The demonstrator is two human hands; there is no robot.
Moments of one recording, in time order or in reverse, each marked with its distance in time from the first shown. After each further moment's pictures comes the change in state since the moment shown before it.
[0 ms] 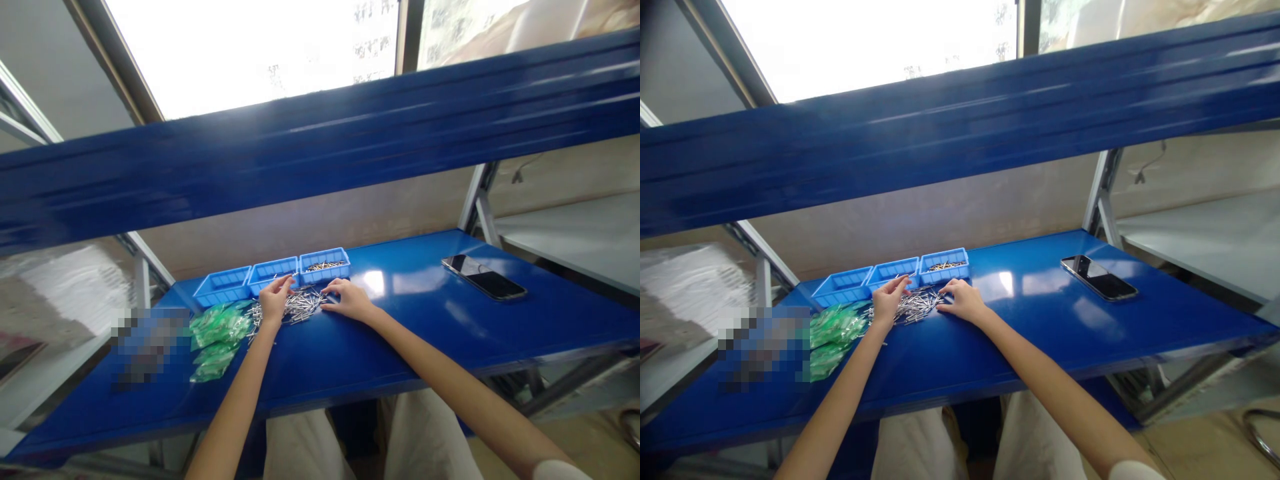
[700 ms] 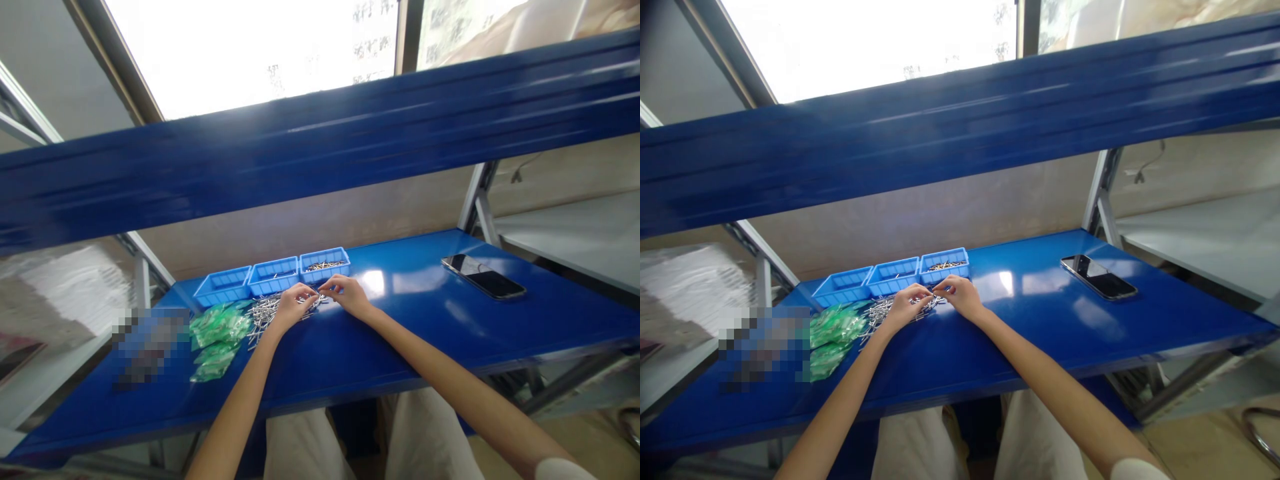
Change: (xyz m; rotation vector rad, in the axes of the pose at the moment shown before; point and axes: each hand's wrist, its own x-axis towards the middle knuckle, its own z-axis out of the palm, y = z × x) left_hand -0.019 0.011 0.007 0.311 -0.500 0.418; right_hand 0.007 -0.004 0.005 0.353 0.184 -0.009
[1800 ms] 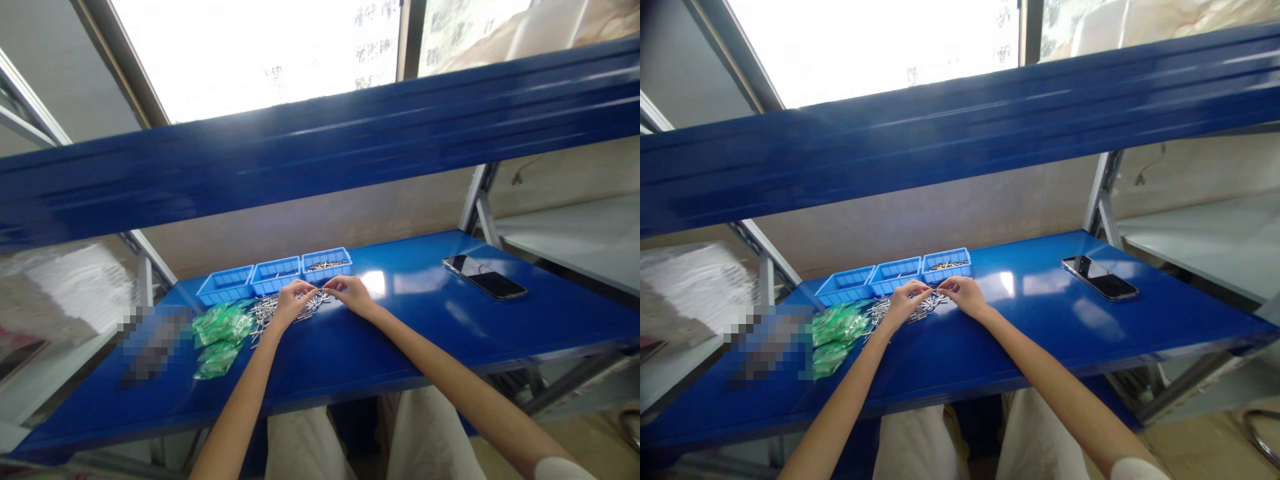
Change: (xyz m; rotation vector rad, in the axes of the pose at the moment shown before) left_hand 0.004 0.000 -0.003 -0.050 0.096 -0.021; right_hand 0.001 0.002 -0.005 -0.002 -0.024 0.036
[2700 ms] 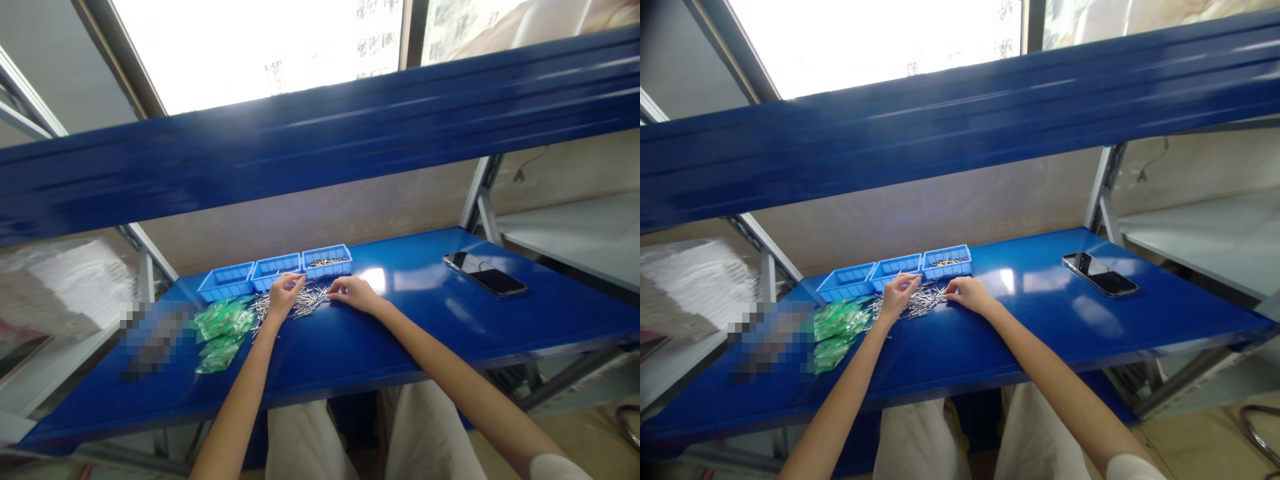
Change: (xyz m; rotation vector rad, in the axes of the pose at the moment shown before) left_hand 0.003 -0.011 -0.007 -0.008 0.190 -0.099; right_hand -0.003 0.004 -0.014 -0.280 -0.217 -0.042
